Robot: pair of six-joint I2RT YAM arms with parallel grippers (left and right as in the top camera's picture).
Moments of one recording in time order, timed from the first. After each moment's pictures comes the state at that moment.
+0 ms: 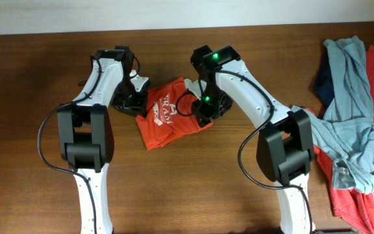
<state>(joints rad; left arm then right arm) -0.11 2.39 1.97 -1.30 0.21 0.16 0.45 2.25 2.00 -1.43 -0.19 -0.21</state>
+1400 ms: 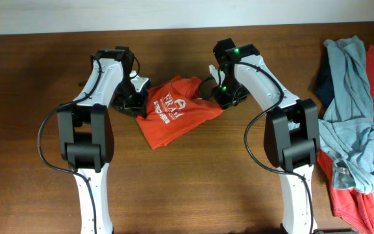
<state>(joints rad) -0.12 2.39 1.97 -1.32 0.21 0.16 0.29 2.33 1.97 -1.23 -0.03 -0.13</state>
